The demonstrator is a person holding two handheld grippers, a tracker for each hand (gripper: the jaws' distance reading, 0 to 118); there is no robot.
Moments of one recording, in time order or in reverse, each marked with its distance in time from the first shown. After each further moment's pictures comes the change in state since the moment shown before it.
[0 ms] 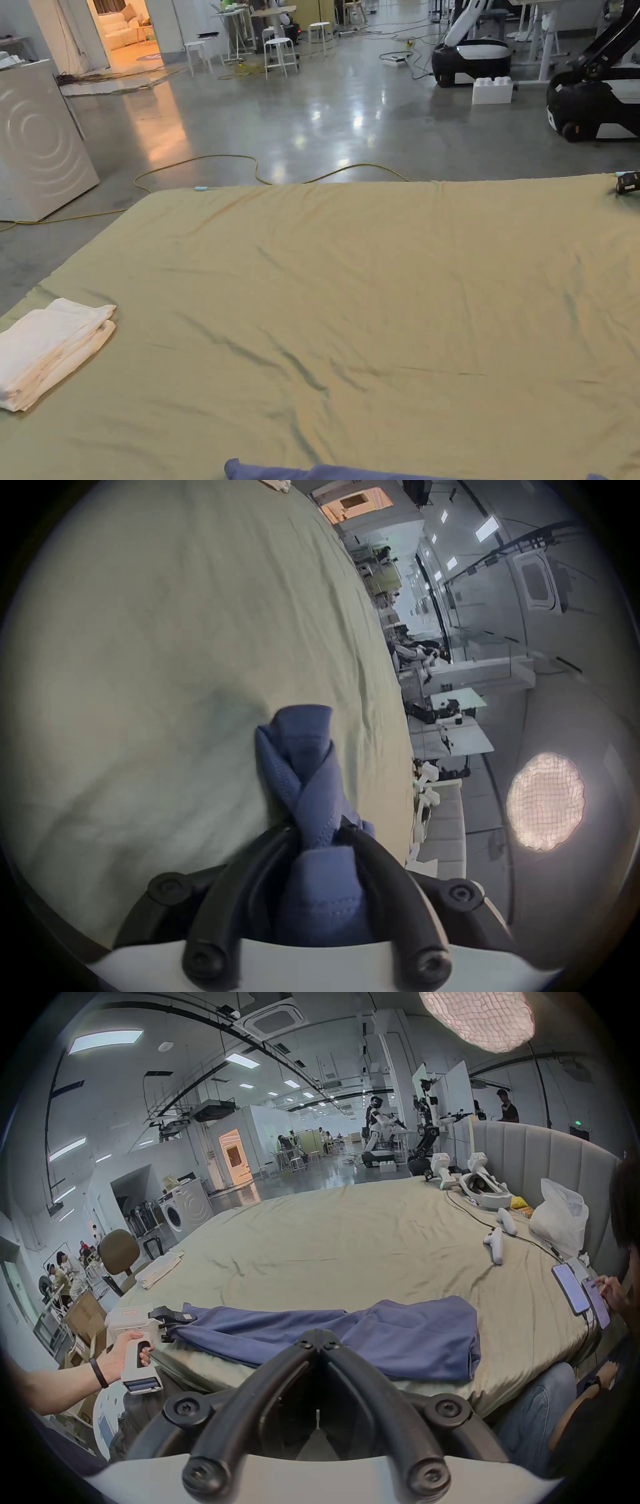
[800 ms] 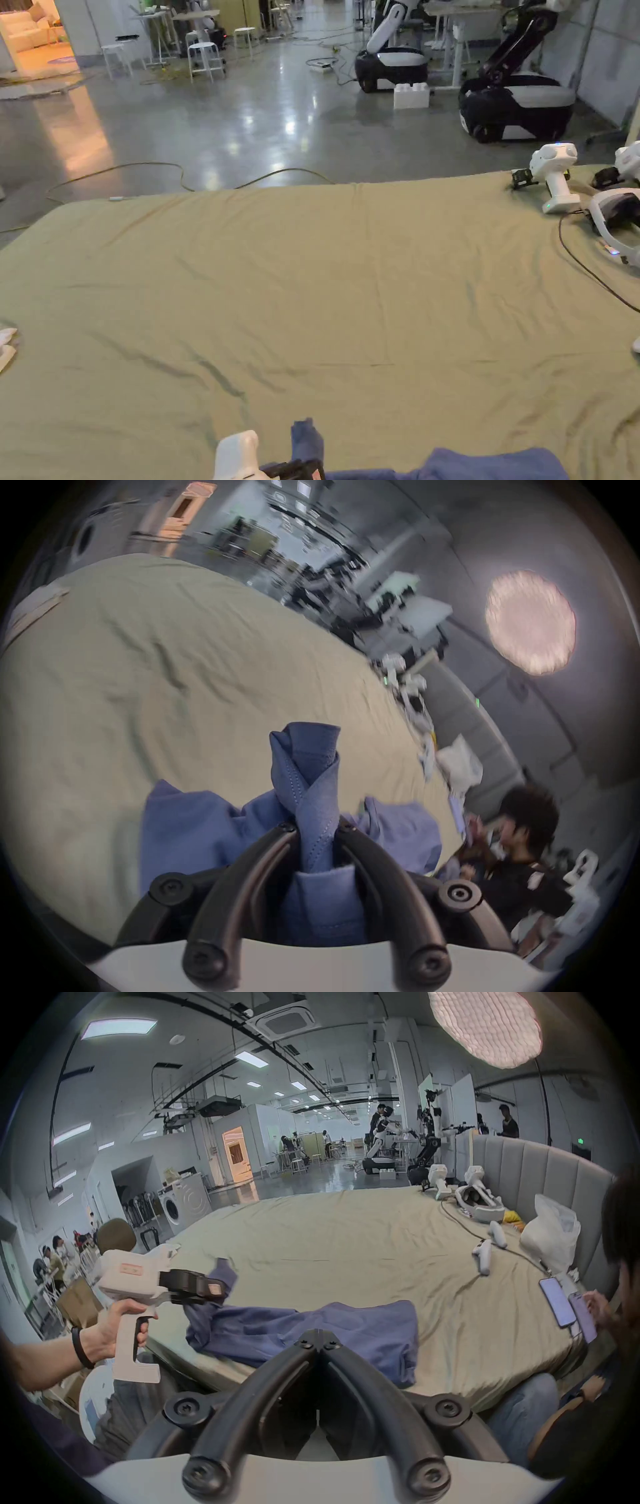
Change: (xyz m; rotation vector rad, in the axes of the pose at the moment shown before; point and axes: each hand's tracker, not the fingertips) left arm 0.168 -0.141 -0.077 -0.274 0.059 -0.791; right arm 0.013 -0.010 0.027 0.007 -0.043 0.082
